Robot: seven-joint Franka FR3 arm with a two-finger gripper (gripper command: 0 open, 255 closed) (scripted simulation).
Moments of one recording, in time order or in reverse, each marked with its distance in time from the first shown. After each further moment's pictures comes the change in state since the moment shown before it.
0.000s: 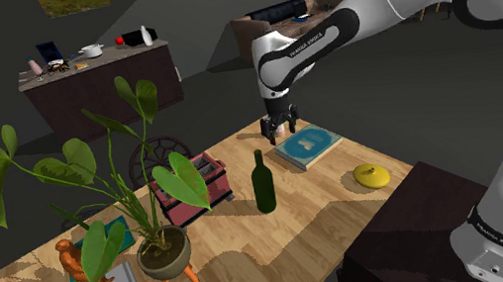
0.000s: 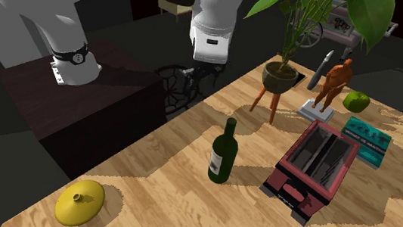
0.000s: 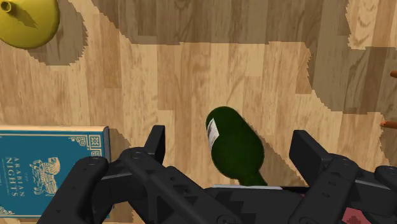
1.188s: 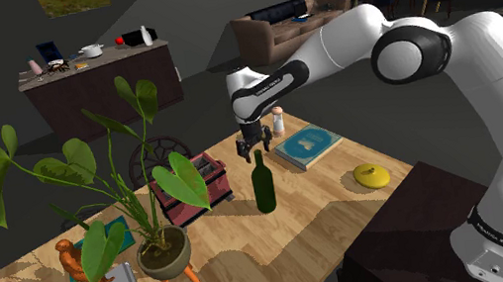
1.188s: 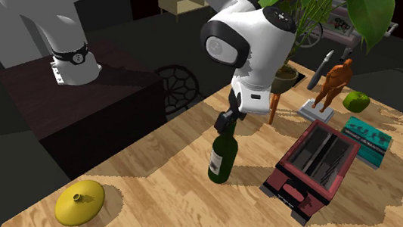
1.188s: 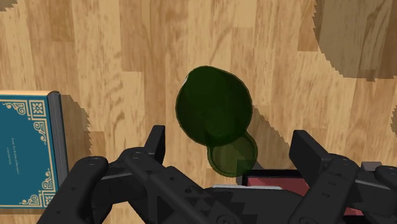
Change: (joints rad) arm 0.069 0.452 -0.009 0.449 -0.049 0.009 0.056
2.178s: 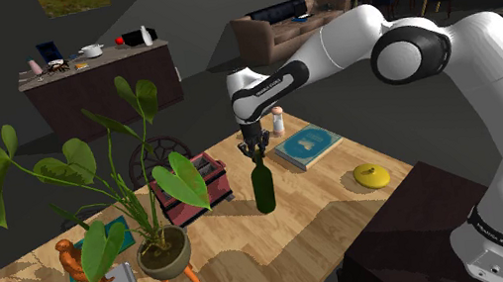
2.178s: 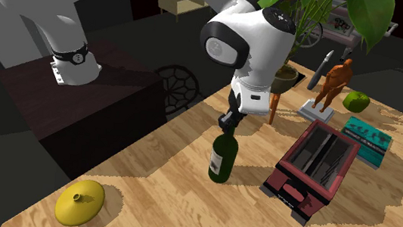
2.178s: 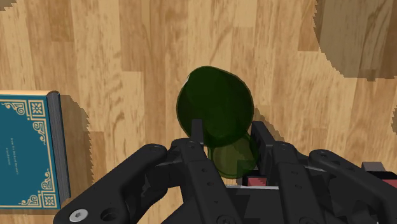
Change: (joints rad) arm 0.000 0.002 0.000 -0.001 0.000 0.004 0.000
